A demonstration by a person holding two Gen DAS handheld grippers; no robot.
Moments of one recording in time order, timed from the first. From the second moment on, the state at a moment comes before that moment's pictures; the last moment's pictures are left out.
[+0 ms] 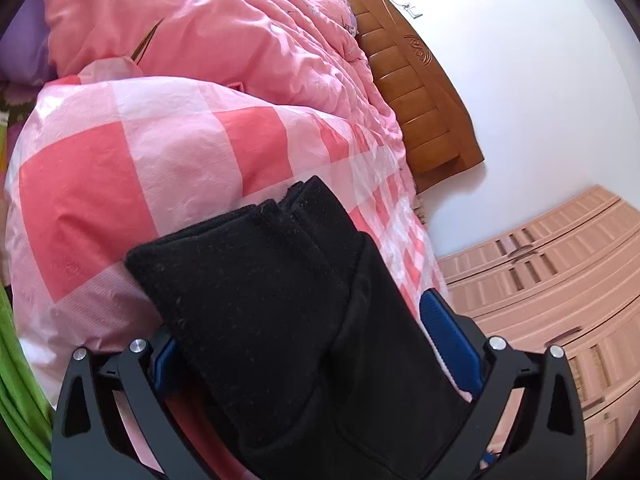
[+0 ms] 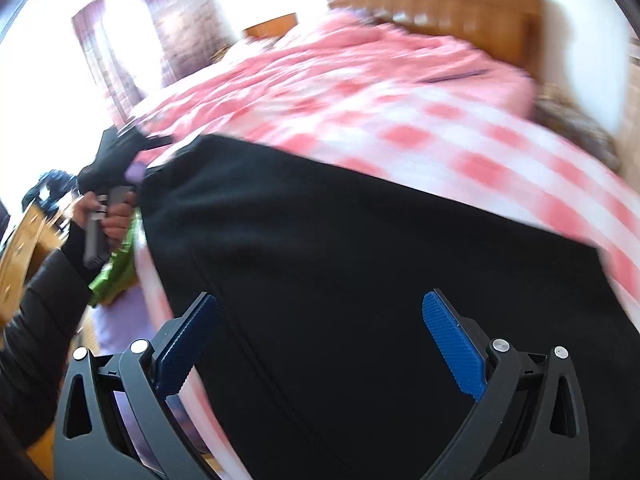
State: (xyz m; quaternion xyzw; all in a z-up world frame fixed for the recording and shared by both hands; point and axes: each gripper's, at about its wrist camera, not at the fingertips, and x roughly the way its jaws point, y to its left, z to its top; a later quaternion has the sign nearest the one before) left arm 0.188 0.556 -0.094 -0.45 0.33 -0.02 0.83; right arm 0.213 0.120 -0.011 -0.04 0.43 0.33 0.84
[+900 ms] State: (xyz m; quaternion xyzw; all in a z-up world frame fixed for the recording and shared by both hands) left arm 0.184 0.485 -0.054 -0.16 0.33 0.16 0.92; right arm 0.269 0.260 -0.057 -0.18 0.44 0.33 0.82
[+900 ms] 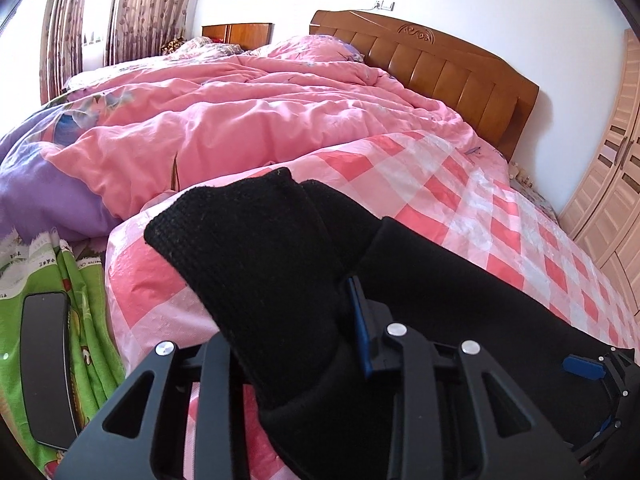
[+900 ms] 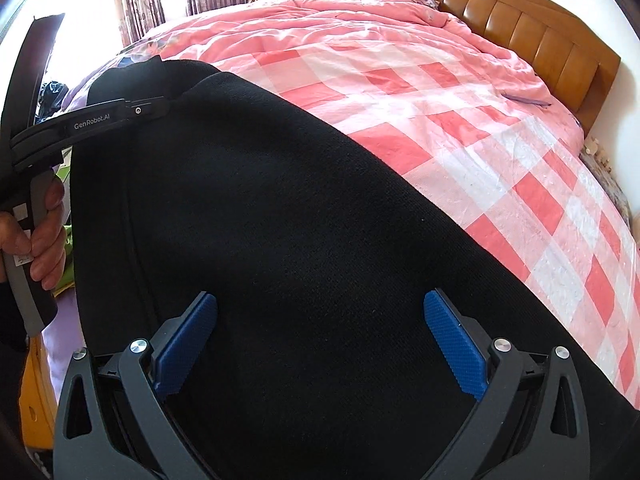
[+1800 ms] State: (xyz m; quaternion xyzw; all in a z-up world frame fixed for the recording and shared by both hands) left arm 0.150 0.364 0.025 0.01 0.25 0.21 0.95; right arm 0.246 0.146 0.011 0.01 0.39 0.32 0.87
